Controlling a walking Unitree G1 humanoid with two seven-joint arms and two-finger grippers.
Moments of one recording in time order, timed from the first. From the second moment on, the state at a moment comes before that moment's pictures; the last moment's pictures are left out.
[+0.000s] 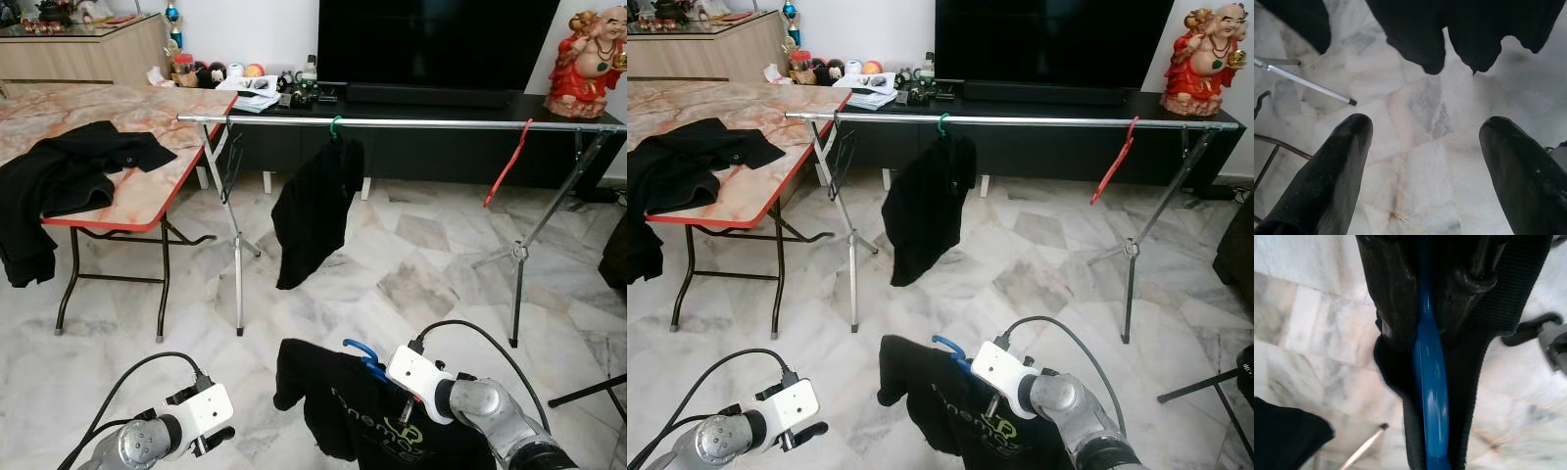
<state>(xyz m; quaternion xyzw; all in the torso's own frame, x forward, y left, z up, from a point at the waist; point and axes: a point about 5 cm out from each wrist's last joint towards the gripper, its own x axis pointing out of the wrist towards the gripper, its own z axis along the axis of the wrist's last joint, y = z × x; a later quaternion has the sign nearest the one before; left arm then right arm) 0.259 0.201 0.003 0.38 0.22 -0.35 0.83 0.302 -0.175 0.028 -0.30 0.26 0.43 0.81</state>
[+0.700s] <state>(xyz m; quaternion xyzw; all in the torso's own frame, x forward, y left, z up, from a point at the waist) 0.271 0.194 0.009 0.38 0.23 -0.37 0.82 0.308 -0.173 0.058 -0.31 0.22 0.52 0.76</state>
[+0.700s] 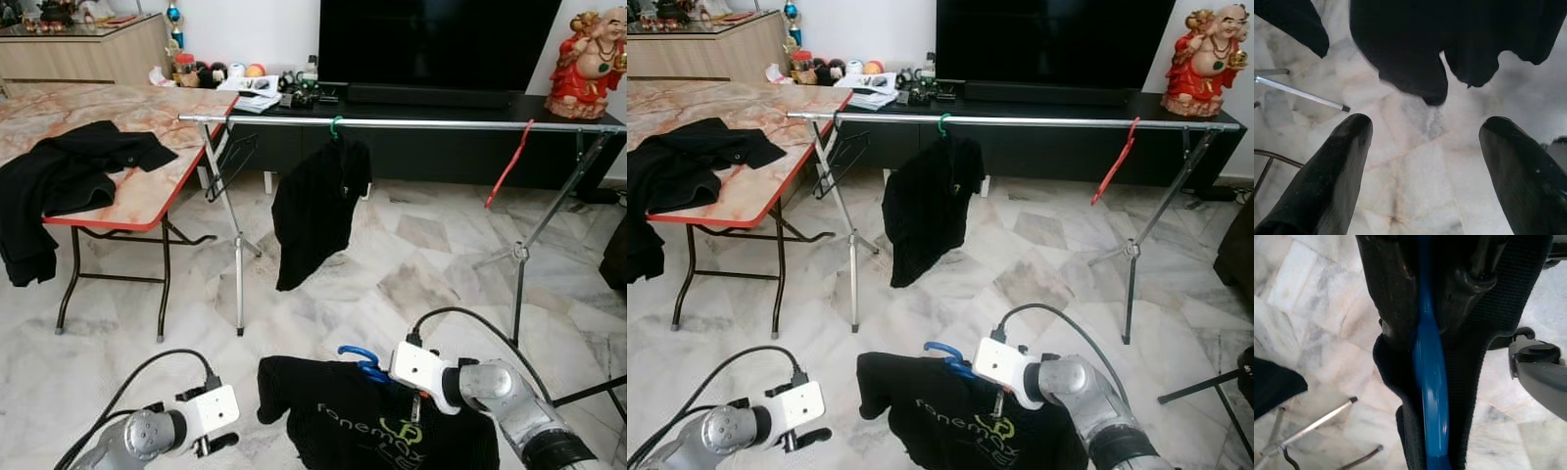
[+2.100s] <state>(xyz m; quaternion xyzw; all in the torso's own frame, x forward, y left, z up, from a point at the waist) 0.281 0.175 0.003 0.34 0.24 -0.36 0.83 0.301 -0.159 0.088 -0.29 0.18 0.60 0.72</state>
